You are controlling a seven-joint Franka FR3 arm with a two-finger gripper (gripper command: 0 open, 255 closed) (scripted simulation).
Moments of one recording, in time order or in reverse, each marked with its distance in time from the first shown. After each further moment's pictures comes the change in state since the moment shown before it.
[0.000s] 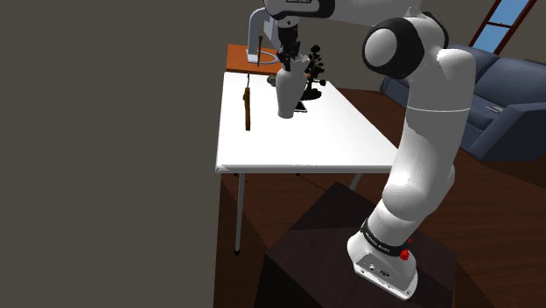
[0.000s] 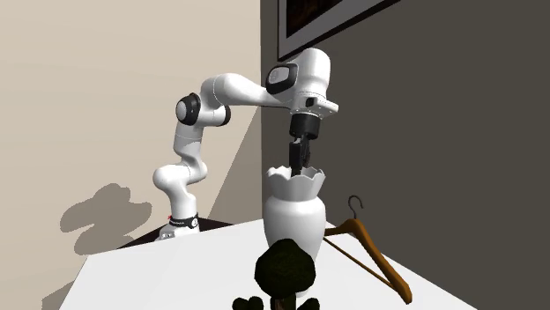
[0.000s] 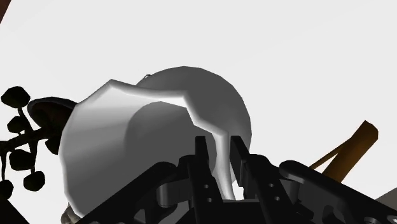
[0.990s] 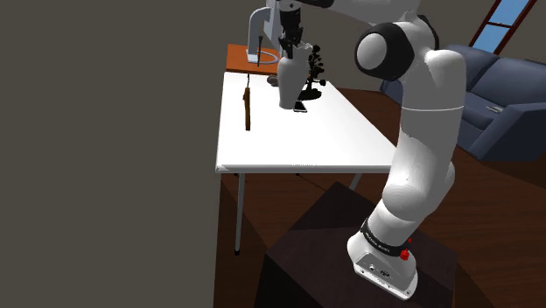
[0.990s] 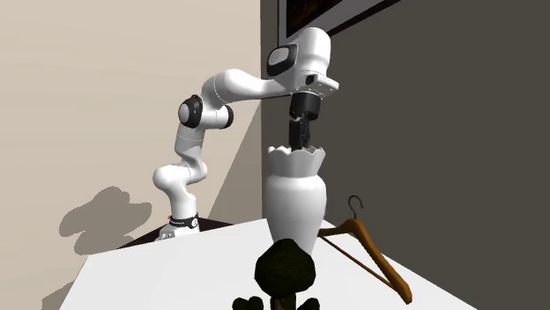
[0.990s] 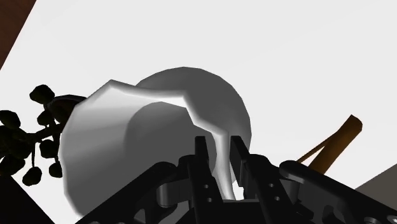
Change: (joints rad) arm -0.002 0.055 -0.003 0.213 0.006 -0.154 -0.043
